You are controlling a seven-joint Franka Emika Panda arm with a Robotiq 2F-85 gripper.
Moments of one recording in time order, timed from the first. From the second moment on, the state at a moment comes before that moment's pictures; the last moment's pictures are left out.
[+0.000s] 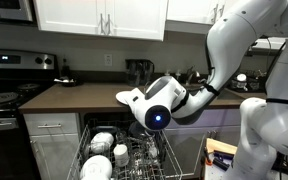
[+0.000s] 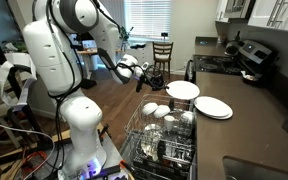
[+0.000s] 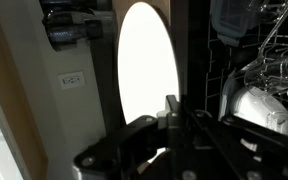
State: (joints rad) arm 0.25 -0.09 0.19 -2.53 -1.51 2.01 0.94
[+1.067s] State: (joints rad) arm 0.16 -0.19 0.05 -2.57 -1.57 2.25 0.91
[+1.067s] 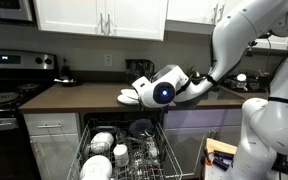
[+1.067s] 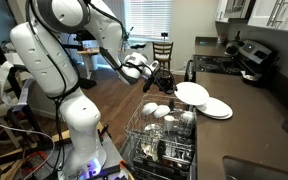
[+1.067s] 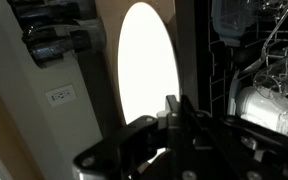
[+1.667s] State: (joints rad) arm 0.16 -0.18 0.05 -2.57 -1.57 2.25 0.91
